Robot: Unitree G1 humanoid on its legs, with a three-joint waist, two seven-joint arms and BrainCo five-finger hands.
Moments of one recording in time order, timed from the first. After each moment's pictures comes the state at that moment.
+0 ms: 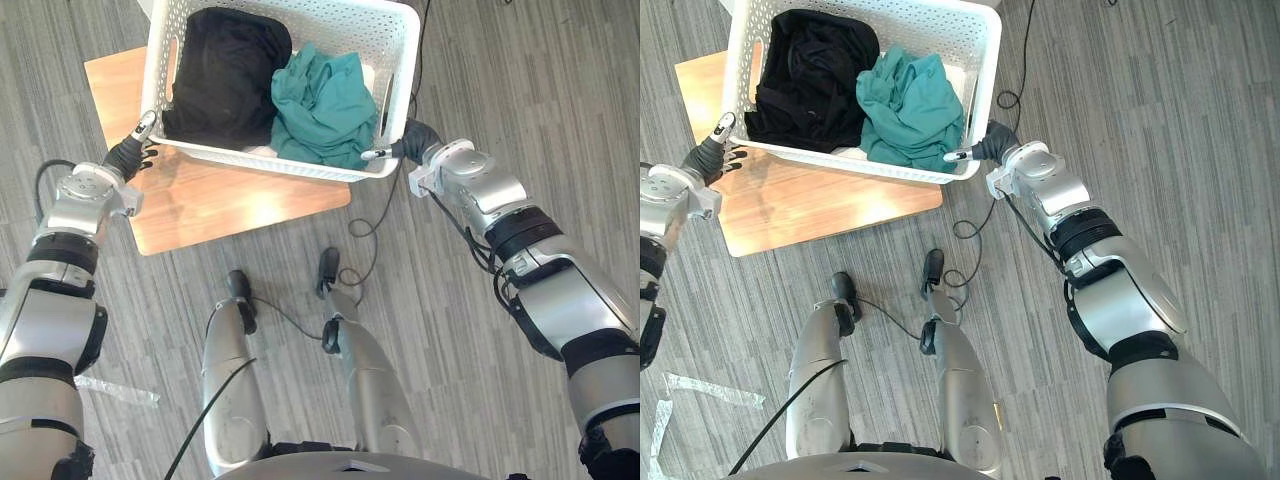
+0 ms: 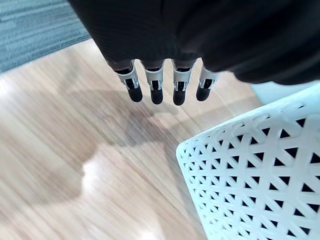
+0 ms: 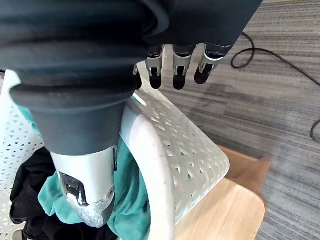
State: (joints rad) left arm -1.02 0.78 -0.40 1.03 -0.23 0.04 -0.31; right arm -1.11 -0.63 0.61 0.72 0.54 0.19 0.15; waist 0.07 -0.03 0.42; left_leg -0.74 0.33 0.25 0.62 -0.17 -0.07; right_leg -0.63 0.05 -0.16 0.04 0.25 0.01
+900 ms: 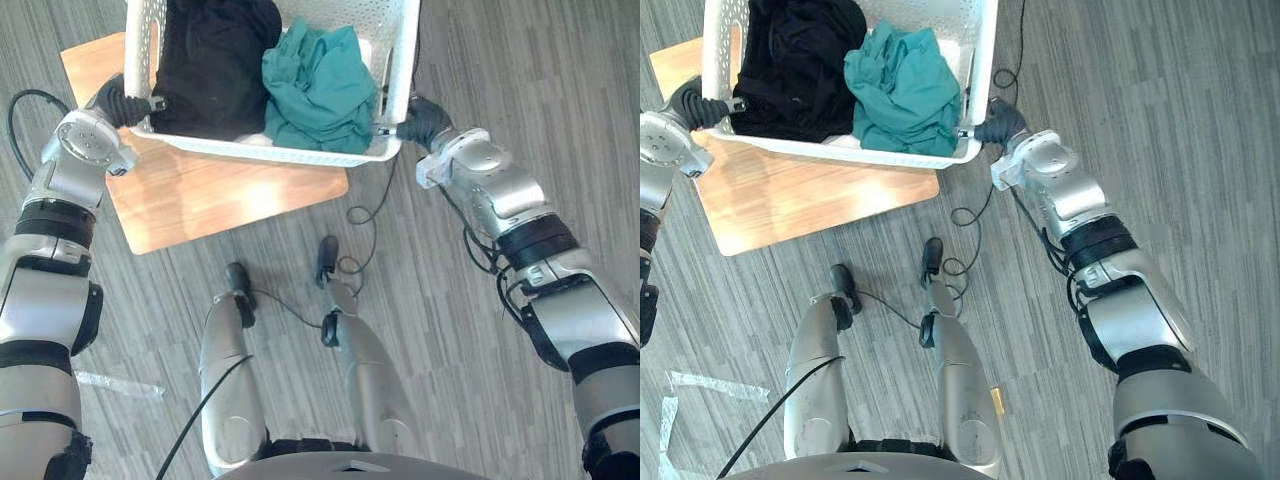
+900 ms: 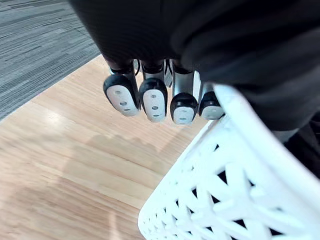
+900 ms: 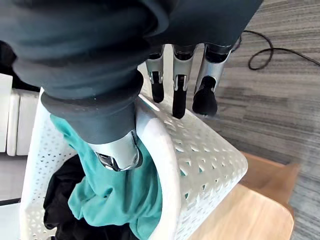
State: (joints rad) left arm -1.10 0.75 -0.31 0.85 0.14 0.05 -0.11; right arm -1.01 -0.68 0.44 0.48 0.50 0.19 0.12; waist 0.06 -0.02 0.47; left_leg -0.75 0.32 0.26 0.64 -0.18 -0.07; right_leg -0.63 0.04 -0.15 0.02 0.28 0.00
